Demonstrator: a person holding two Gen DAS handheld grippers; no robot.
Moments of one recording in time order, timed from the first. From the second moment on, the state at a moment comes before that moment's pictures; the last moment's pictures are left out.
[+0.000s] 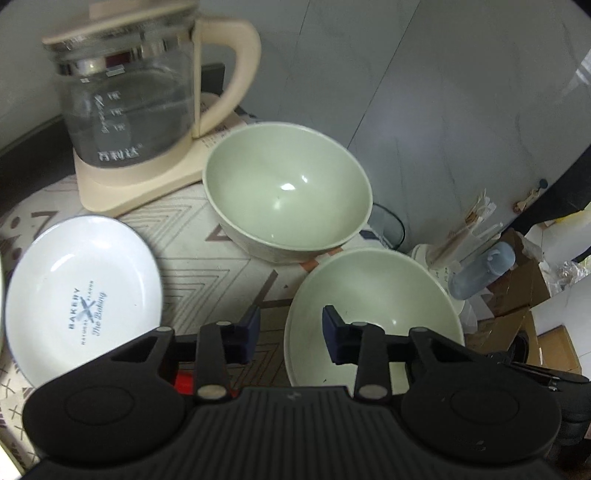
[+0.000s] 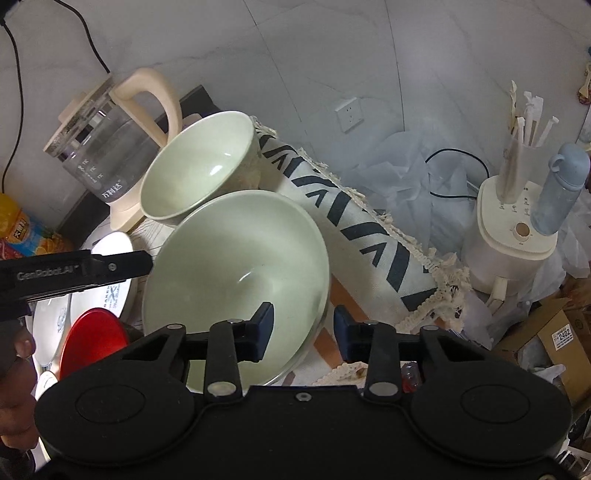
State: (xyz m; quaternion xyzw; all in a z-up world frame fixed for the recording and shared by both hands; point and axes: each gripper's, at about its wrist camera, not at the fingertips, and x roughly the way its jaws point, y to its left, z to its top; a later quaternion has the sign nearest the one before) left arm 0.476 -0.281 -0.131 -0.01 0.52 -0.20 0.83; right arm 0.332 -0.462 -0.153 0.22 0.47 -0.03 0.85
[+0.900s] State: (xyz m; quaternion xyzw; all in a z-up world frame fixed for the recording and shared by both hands) left arm 0.455 -0.259 -0.091 -0.03 0.50 -0.19 0.85; right arm 0.325 -0.449 -0.107 0.18 0.41 -0.02 0.90
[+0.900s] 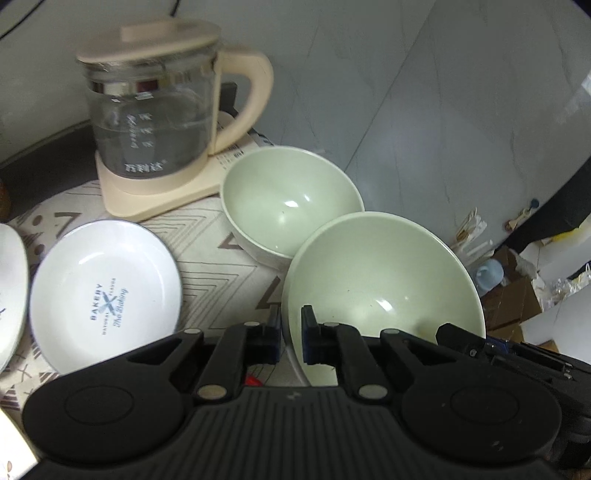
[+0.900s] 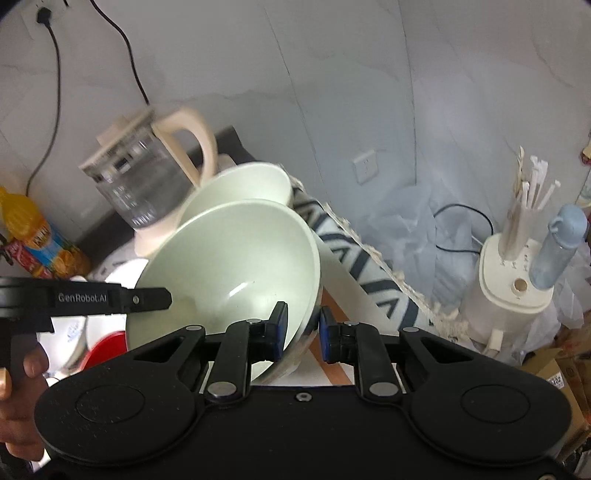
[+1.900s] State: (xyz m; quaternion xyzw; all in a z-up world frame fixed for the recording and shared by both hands) left arm 0.399 -0.166 -0.050 -0.08 0.46 -0.07 0.88; right arm 0.317 -0.371 -0.065 0.14 0.37 0.08 0.91
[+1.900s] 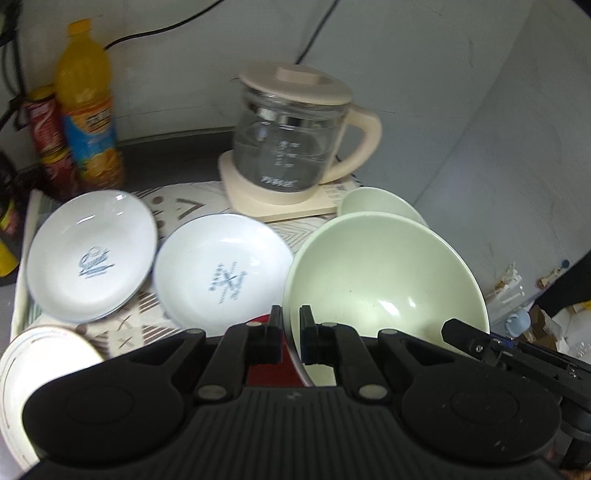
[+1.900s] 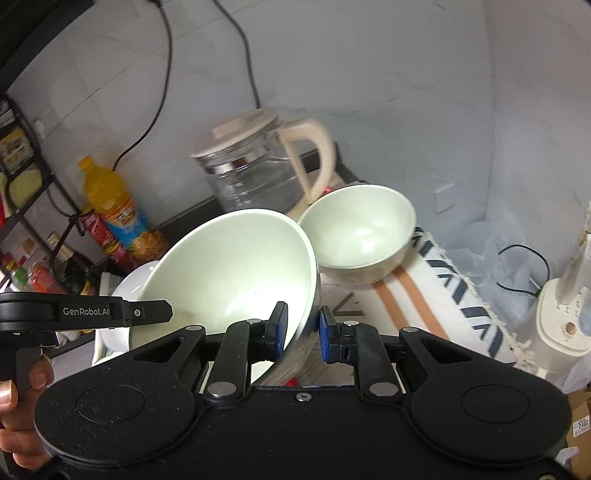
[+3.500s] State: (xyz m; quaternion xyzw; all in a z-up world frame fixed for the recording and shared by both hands) left arm 0.383 -0.128 -0.102 -0.11 0.55 -0.01 0.83; right arm 0.328 -0.331 -0.120 0.10 0.47 0.14 0.87
